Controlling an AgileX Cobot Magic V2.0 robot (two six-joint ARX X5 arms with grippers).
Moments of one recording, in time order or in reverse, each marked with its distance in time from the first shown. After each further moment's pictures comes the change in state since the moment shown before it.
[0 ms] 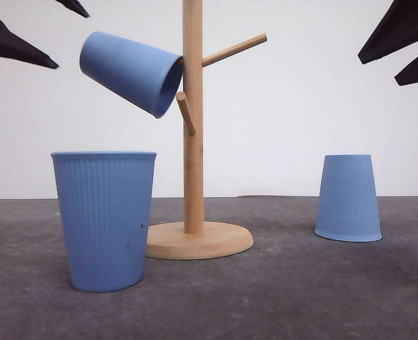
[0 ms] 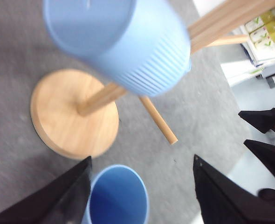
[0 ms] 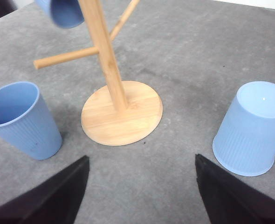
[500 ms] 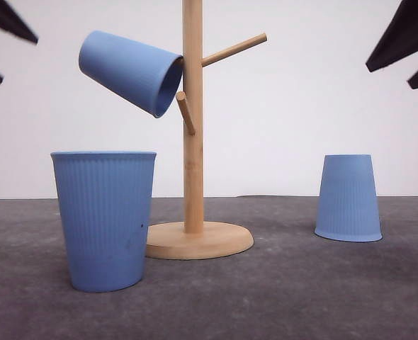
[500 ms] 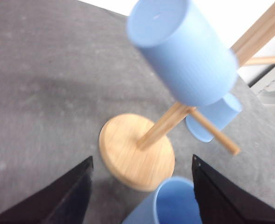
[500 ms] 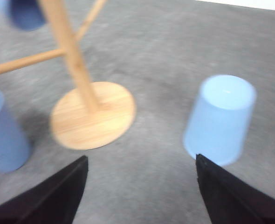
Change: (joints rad) left_arx 0.021 -0.398 -0.444 0.357 -0.255 -0.099; right_arx -0.005 0.006 0.001 -0.001 0.148 0.053
